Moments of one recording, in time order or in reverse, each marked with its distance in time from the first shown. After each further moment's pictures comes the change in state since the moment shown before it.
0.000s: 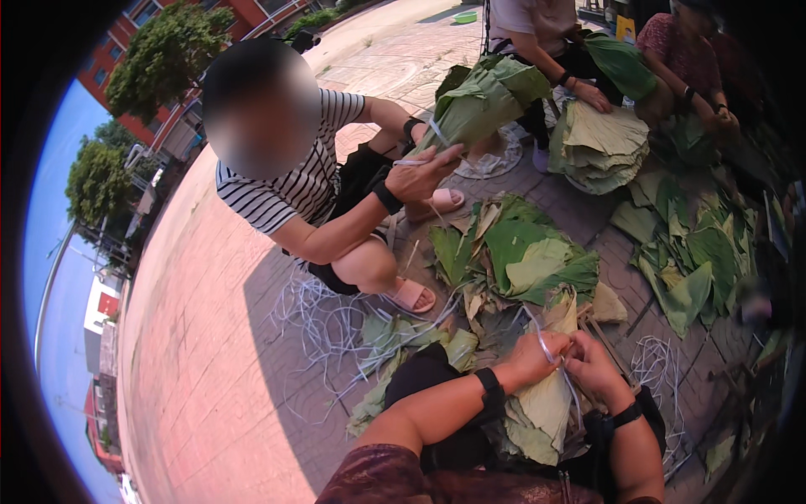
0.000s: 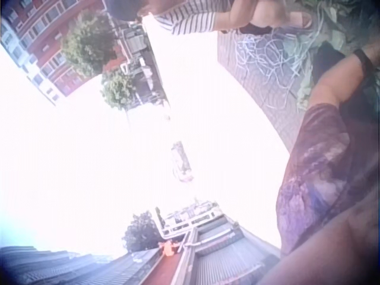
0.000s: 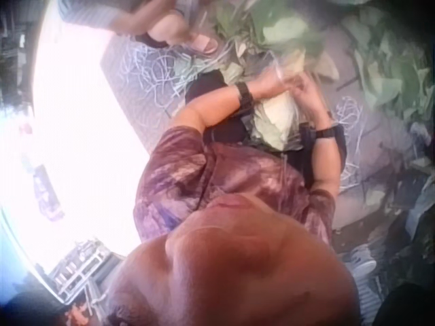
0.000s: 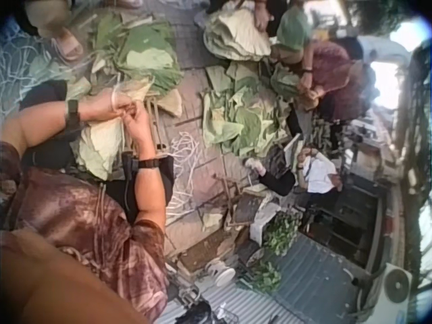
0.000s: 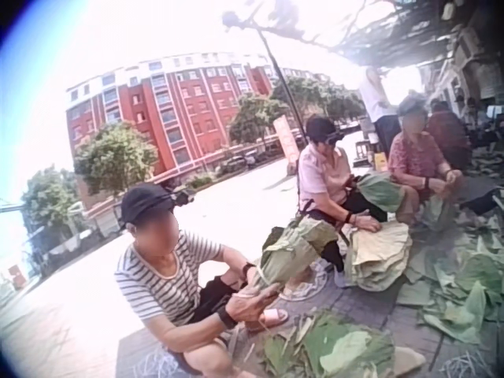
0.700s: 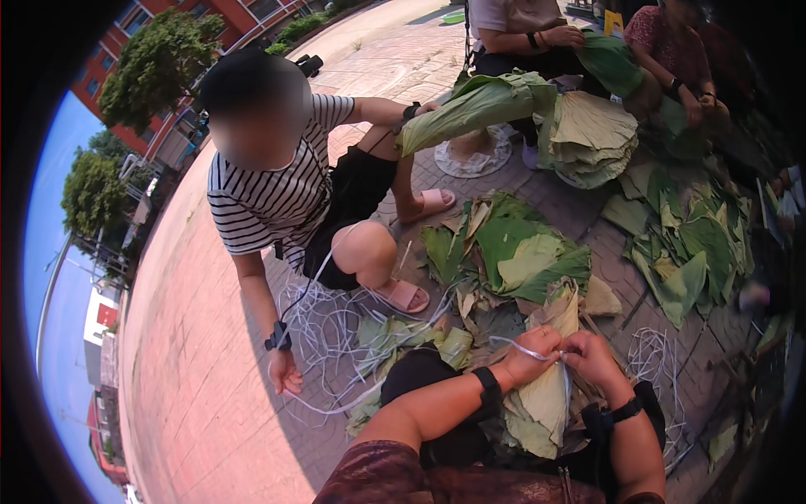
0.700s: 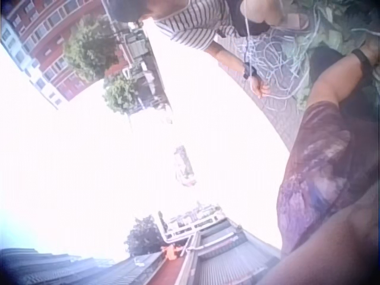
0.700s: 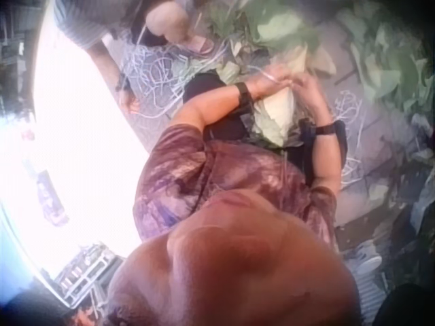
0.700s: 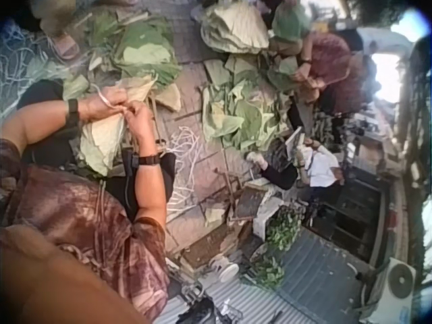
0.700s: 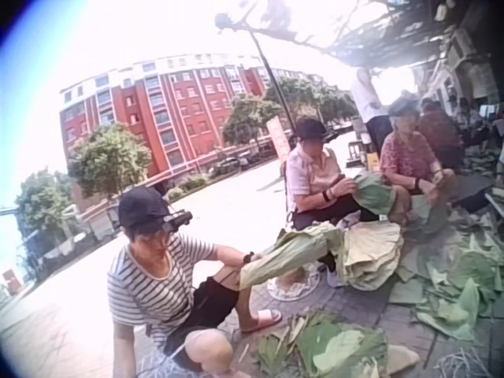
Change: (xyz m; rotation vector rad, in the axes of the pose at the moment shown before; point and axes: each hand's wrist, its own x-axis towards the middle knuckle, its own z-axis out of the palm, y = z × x) left_hand -0.003 -0.005 0.015 -0.135 0.087 0.102; right_hand -0.007 -0.004 -0.011 -0.502 0.089 -0.203
